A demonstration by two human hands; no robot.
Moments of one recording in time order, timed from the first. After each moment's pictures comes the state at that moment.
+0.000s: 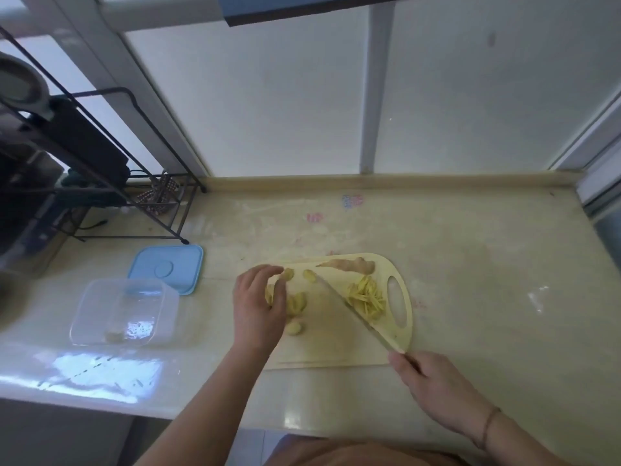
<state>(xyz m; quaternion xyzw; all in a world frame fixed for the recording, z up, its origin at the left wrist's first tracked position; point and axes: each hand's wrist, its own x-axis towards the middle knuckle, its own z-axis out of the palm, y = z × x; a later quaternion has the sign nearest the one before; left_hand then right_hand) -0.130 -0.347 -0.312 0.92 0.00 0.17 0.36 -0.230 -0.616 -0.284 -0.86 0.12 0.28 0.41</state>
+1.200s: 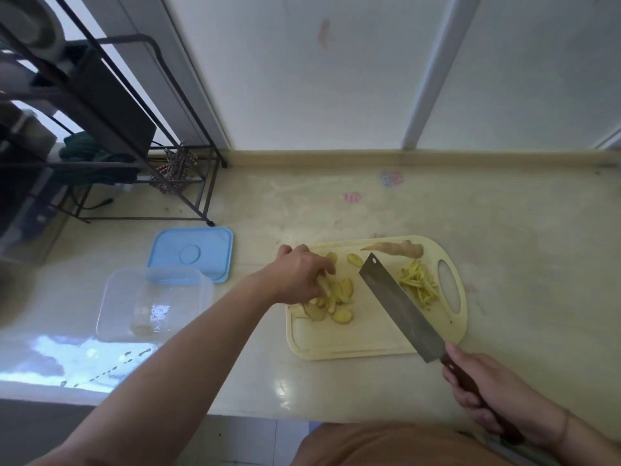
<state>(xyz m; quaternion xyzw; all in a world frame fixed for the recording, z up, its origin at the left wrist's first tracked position) -0.044 -0.278 -0.303 0.91 -0.30 -0.26 0.11 -0.233 -0.571 -0.279 -0.63 0.29 0.39 0.60</state>
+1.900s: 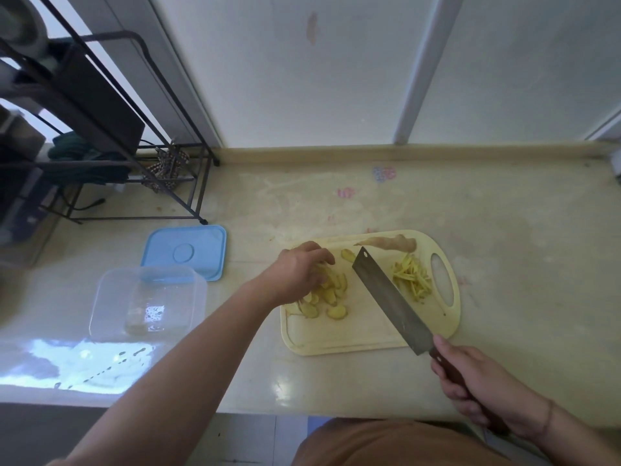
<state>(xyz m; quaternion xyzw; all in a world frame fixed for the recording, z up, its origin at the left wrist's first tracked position) -0.054 -0.285 -0.309 0.91 -0.24 -0.26 0.22 -0.236 -0.564 -0.280 -0.65 0.28 0.39 0.59</state>
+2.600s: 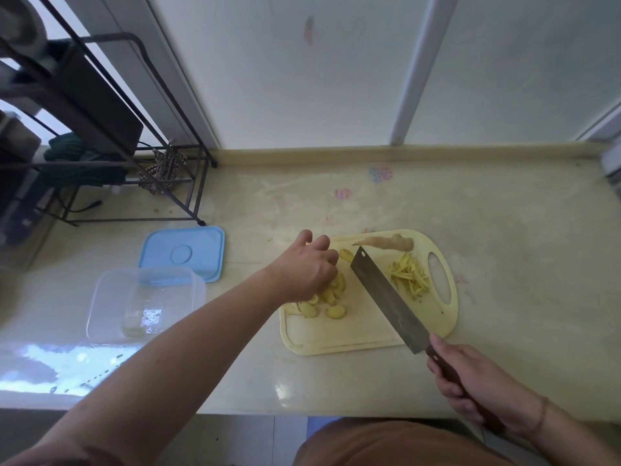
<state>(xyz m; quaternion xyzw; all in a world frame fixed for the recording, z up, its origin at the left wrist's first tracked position) -0.046 -0.295 -0.315 0.87 -0.49 -0.08 -0.06 -0.240 -0.560 -0.284 -0.64 0.29 0.38 0.60</state>
